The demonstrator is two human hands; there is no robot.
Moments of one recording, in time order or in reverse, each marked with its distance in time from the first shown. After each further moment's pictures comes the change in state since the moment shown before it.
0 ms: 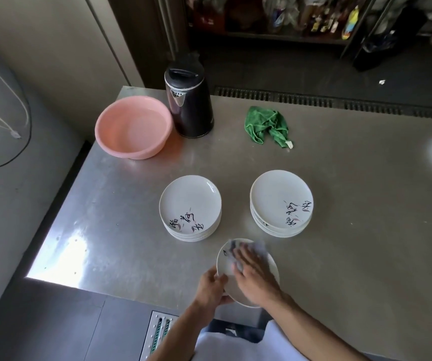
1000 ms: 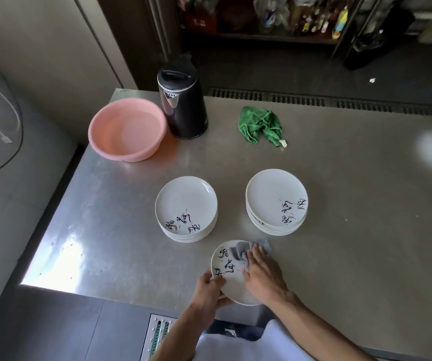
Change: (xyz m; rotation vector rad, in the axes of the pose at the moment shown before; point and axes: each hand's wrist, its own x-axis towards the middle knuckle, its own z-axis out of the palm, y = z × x) left_hand -0.003 -0.003 -0.001 -0.101 0.031 -0.070; right_hand -0.005 0.019 -0.004 -0.094 -0.074 0.193
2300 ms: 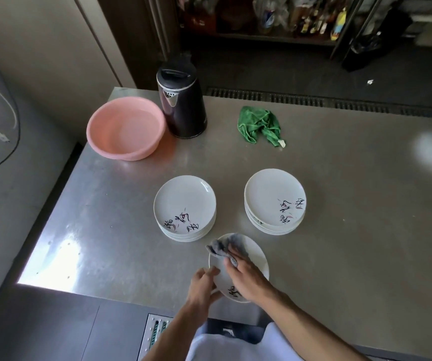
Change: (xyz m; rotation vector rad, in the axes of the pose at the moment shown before) left_hand 0.006 0.006 -0.005 -0.005 0.104 0.005; right_hand -0.012 -0.041 -0.026 0.626 -0.052 -0.186
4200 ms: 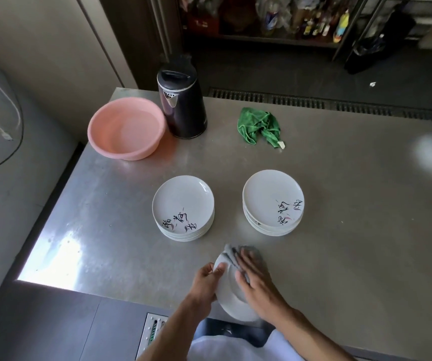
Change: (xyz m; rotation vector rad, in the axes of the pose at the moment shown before) left_hand 0.005 0.002 0.012 0.148 -0.109 0.020; right_hand -0.037 0.020 -0.013 -0.187 0.074 -0.062
